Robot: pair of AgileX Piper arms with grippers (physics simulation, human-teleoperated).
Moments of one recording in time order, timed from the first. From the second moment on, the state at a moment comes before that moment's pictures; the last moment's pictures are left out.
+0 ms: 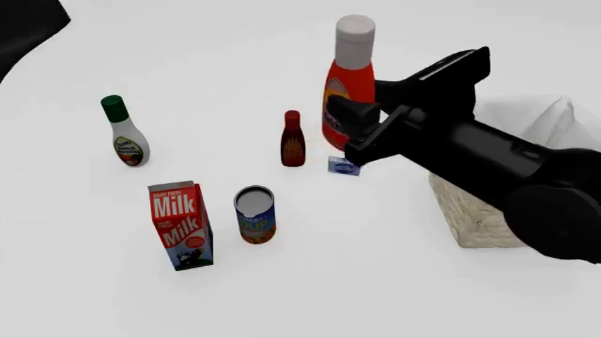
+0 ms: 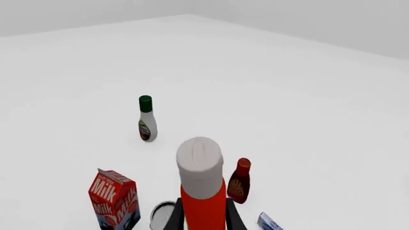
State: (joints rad) left arm -0.49 0.68 -1.05 0.40 -0.27; right arm 0.66 1.17 -0.87 -0.15 -0.07
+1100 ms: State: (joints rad) left arm -0.10 0.50 -0.17 -0.33 0.12; right arm 0.22 1.03 -0.82 -0.15 -0.08
